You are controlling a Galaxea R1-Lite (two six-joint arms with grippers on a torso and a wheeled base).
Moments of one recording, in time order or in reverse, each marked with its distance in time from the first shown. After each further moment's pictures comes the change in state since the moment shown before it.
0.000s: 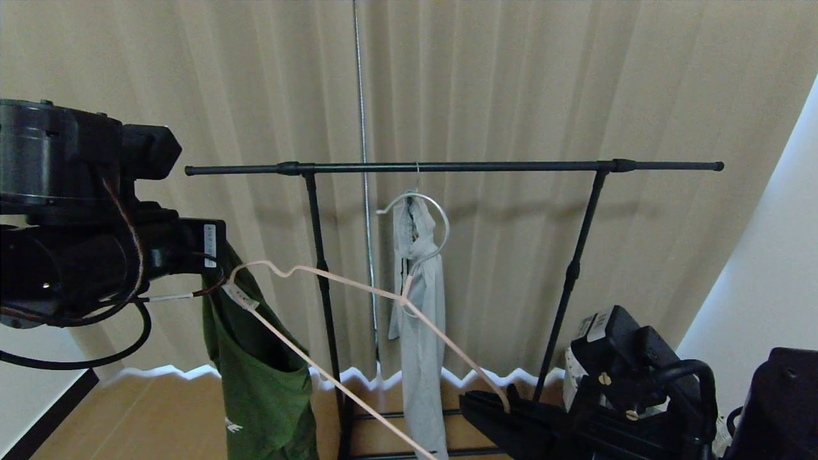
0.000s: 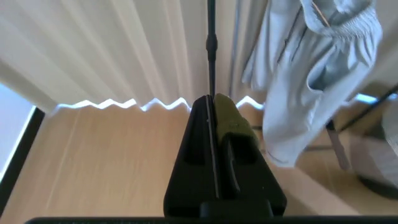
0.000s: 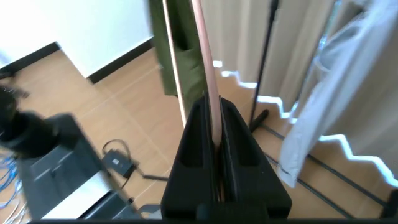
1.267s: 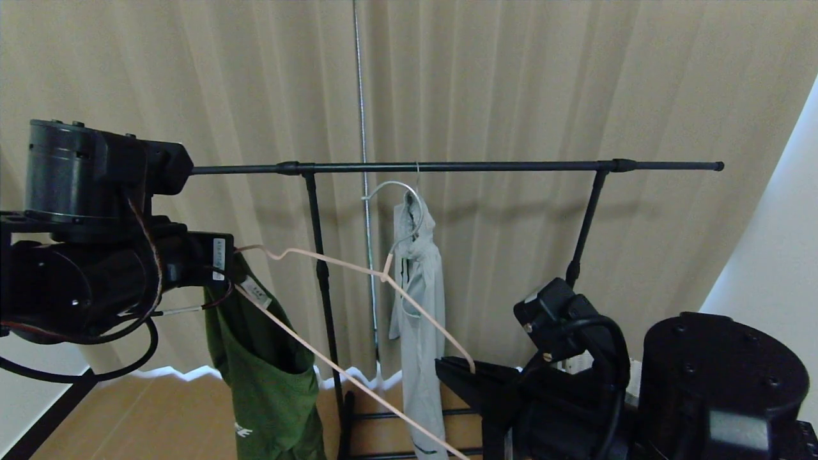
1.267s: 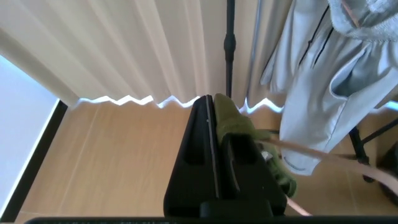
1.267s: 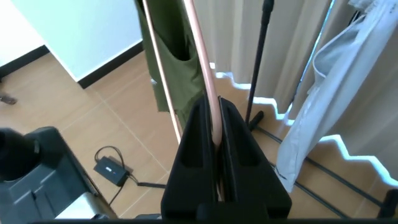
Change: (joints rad) left arm -0.042 0.010 0.035 -0.001 0.091 -0.011; right arm -0.071 0.142 -0.096 -0.051 -0.006 -0.007
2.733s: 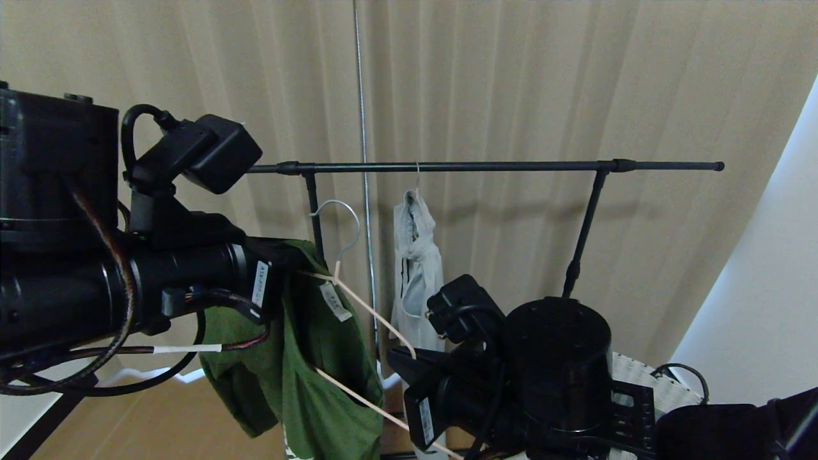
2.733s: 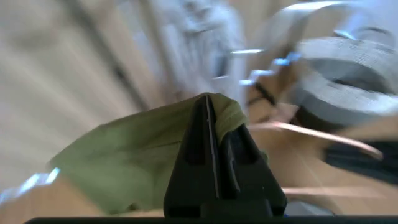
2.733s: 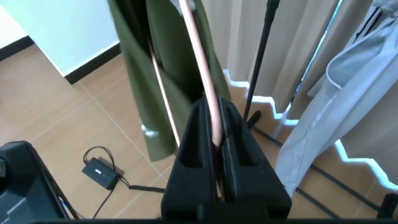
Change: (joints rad) left arm -0.210 -0.087 -0.020 -0.002 -0.436 0.166; right arm -0.013 0.227 -0.184 -0.001 0.010 -0.024
